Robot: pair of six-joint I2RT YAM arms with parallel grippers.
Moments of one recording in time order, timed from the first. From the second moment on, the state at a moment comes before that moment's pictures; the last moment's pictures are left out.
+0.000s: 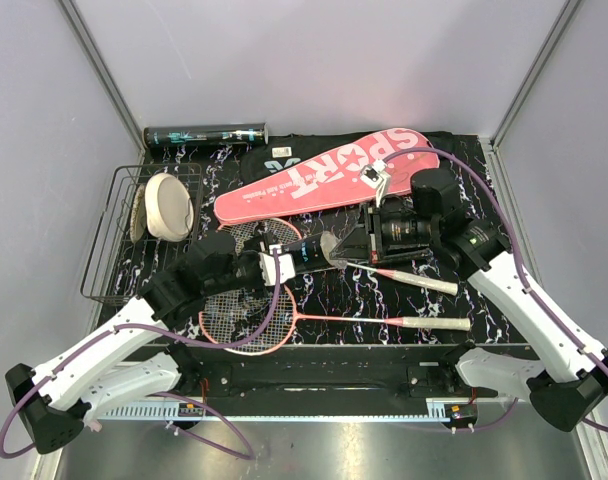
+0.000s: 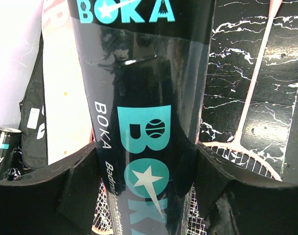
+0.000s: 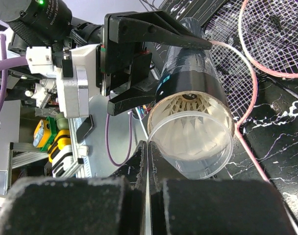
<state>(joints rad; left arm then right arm) -0.80 0.84 0.82 -0.42 0.23 0.63 0.60 1.11 1.25 -0.55 -0.77 0.48</state>
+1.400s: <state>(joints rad) -0.82 0.74 0.78 -0.43 0.26 0.60 0.62 1.09 1.01 -0.02 -0.85 0.86</state>
